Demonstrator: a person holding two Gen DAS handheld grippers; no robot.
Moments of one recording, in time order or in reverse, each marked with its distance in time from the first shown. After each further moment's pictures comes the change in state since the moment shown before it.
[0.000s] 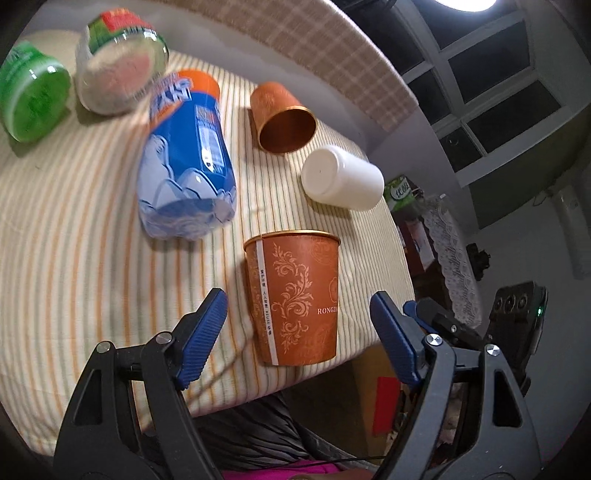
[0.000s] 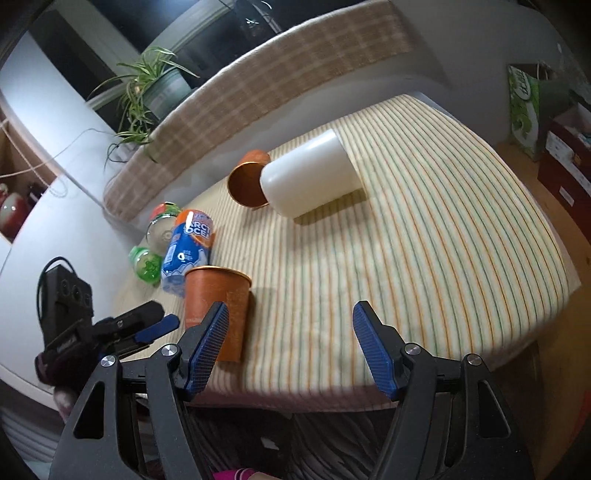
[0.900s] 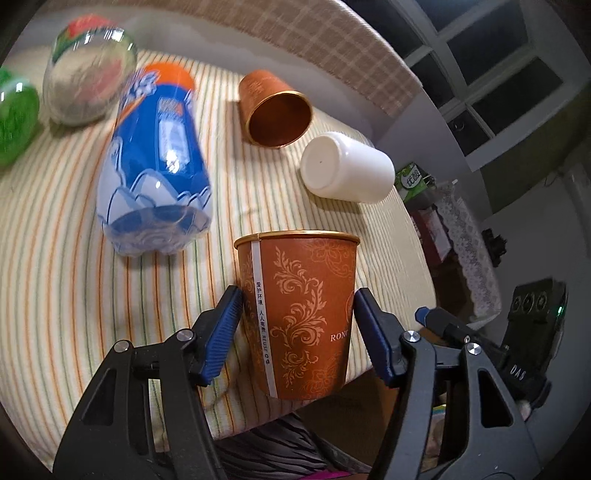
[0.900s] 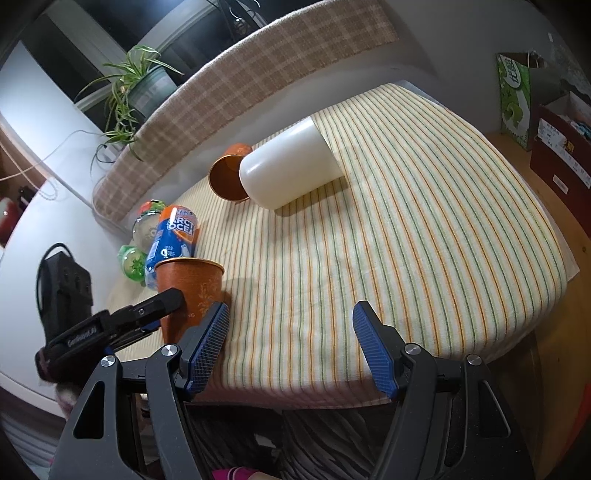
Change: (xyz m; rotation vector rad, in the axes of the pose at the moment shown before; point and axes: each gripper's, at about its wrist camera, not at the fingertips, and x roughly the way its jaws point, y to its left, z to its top) left arm 0.033 -0.015 0.003 0.099 -0.010 0.080; right arm 0.005 -0.013 -0.004 0.027 0.017 -0.025
